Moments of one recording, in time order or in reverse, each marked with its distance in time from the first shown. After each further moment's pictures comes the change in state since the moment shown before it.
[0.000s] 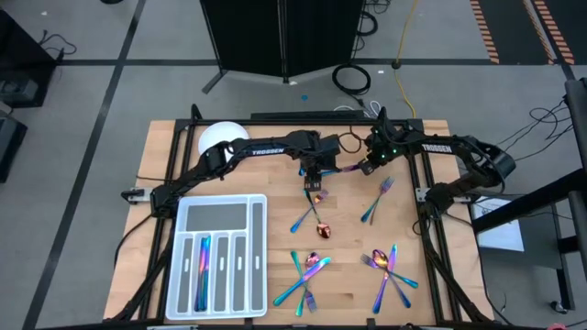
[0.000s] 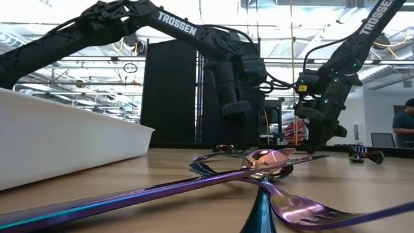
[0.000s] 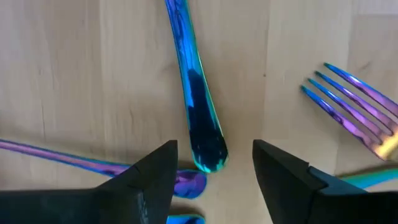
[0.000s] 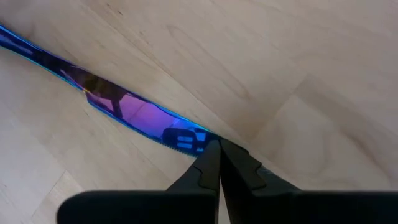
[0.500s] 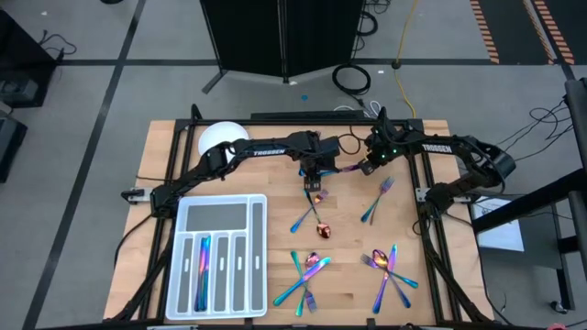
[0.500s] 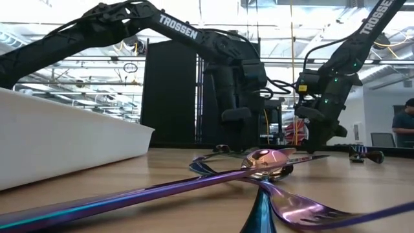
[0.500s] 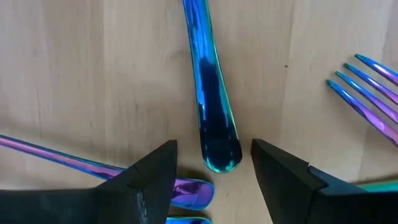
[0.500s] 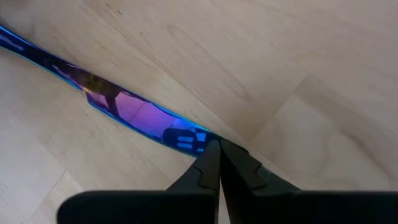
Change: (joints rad) left arm 0.002 0.020 -0.008 -0.004 -0.034 -0.029; right arm 0.000 0.001 -0.002 -0.001 -0.001 0.000
